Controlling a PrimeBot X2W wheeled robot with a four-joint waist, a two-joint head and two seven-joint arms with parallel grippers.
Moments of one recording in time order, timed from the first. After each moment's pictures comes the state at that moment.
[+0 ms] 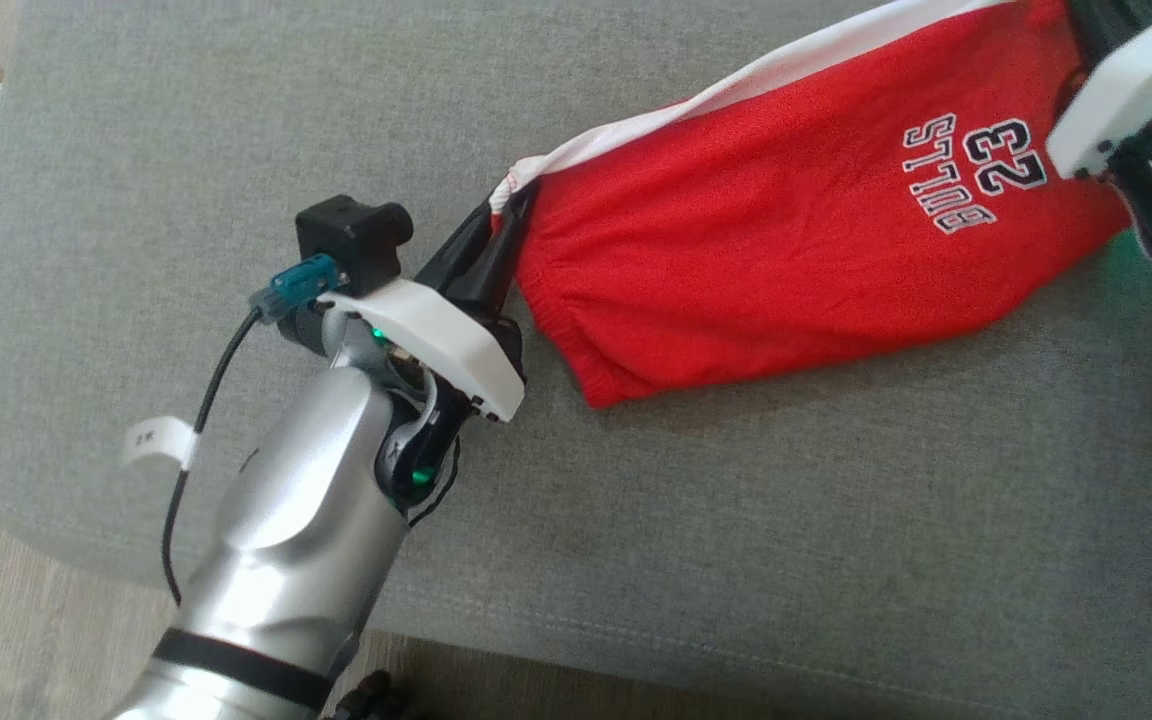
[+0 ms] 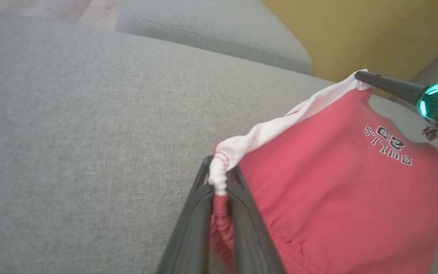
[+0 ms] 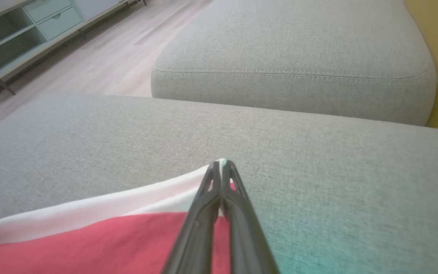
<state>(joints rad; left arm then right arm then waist) -0.61 0.04 -0.51 0.51 -0.52 -0.12 -0.16 -0.90 -0.40 0.33 0.64 0.53 0.13 0.18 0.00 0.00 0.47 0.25</state>
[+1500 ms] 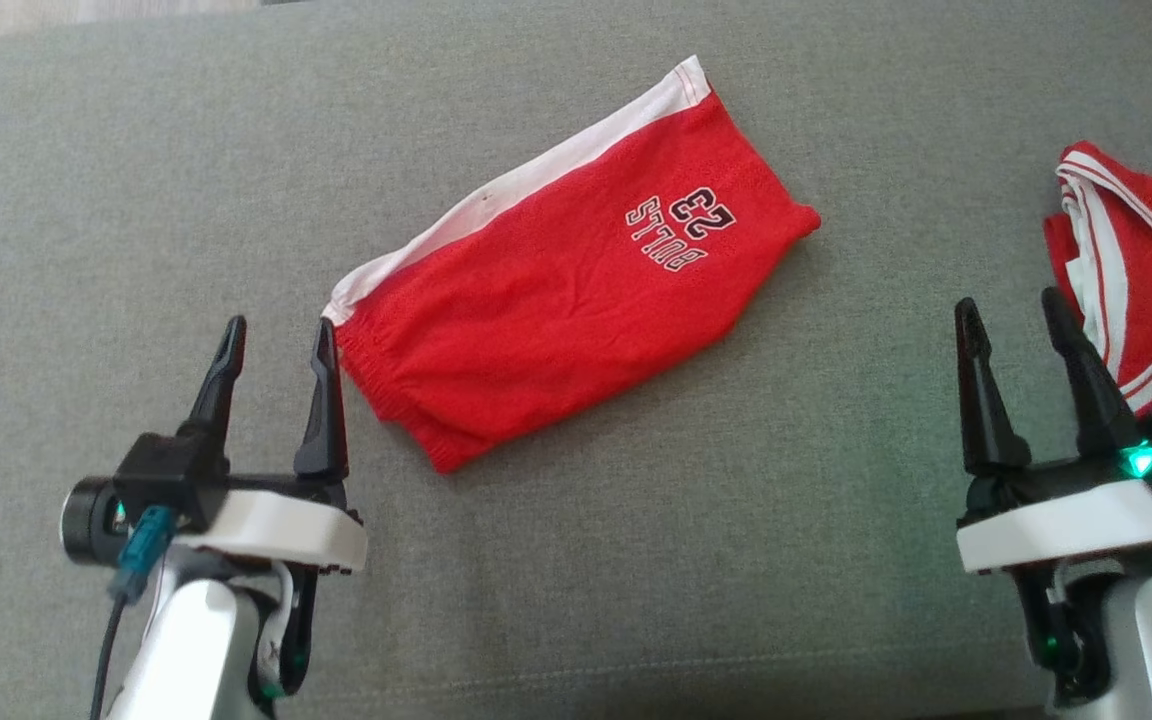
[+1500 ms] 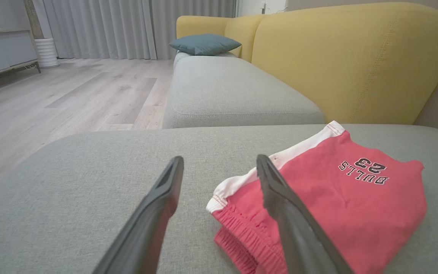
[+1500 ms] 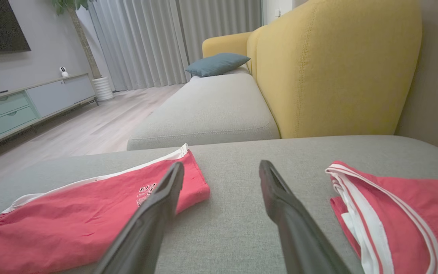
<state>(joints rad) -0.14 0.16 -0.25 0.12 -0.22 0.14 -0.26 -0.04 -0.10 0.02 -0.07 0.23 0.13 -0.04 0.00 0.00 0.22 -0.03</state>
